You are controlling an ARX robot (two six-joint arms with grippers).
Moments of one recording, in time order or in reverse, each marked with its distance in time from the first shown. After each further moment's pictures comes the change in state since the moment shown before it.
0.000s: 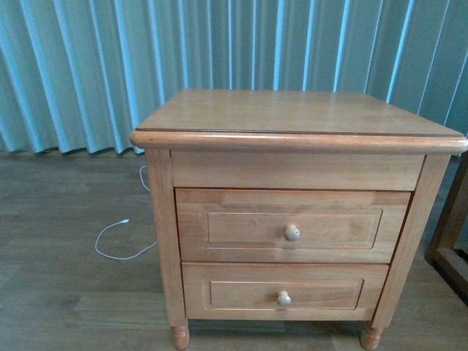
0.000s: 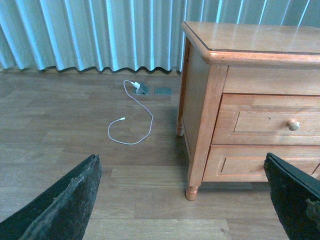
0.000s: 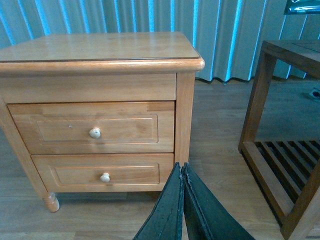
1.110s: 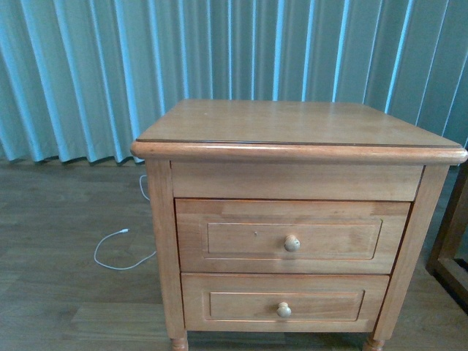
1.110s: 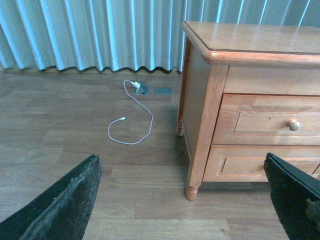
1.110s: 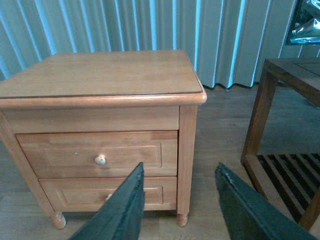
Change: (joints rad) left arm 0.000 0.001 0.000 0.000 0.000 0.000; right arm -0.003 0.371 0.249 0.121 -0.006 0.016
